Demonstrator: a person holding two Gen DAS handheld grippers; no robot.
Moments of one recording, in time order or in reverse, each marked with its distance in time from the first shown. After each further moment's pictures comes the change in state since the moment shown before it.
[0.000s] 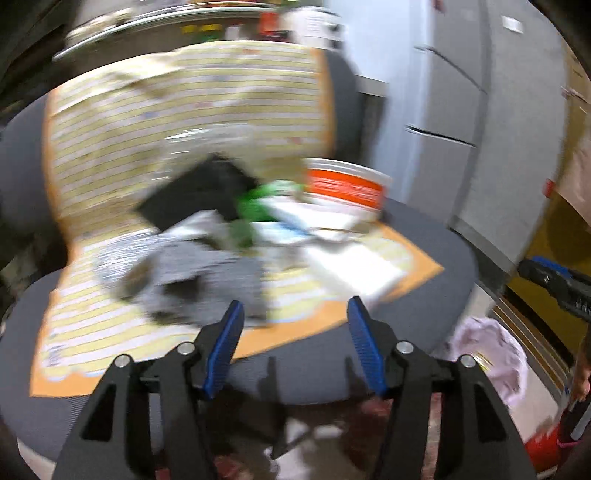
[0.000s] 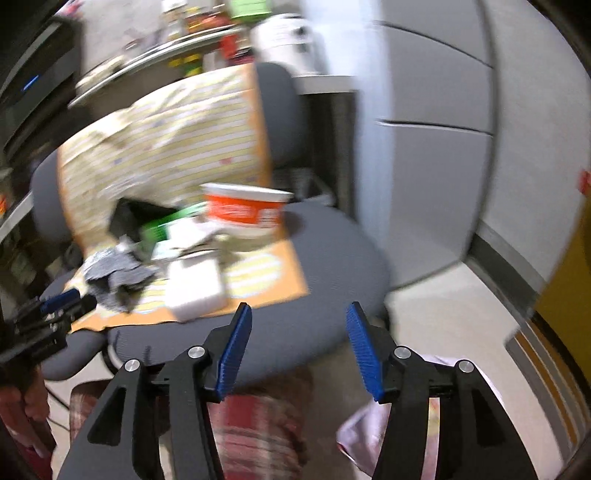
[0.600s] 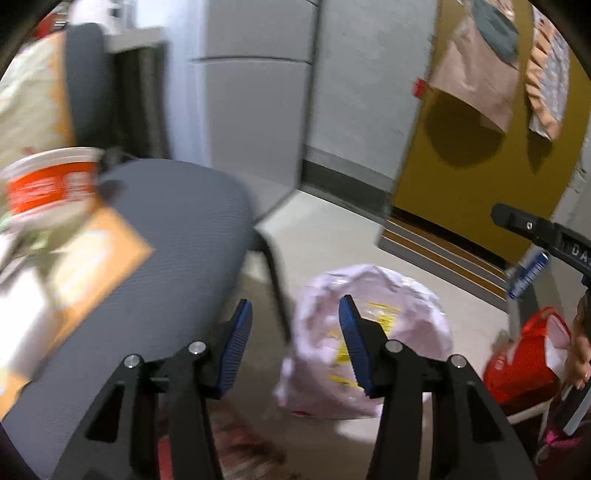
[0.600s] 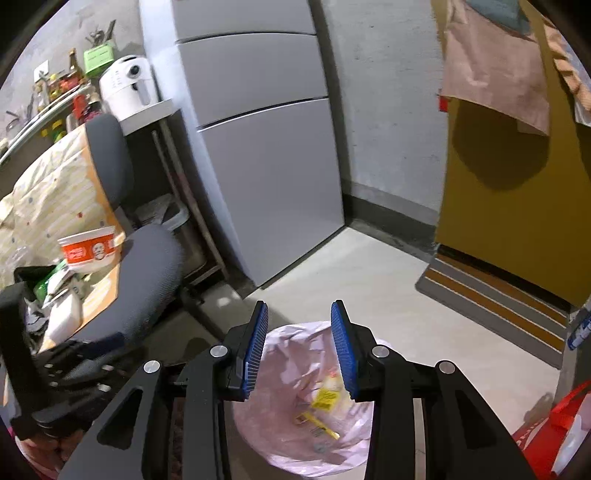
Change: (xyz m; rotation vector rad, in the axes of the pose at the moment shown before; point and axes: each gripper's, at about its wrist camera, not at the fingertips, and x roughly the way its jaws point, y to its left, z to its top) left arm 0.079 -0.253 -0.035 0.363 0.132 -0.470; right arm -0.065 -0.181 -0.078 0.367 -0.045 -0.357
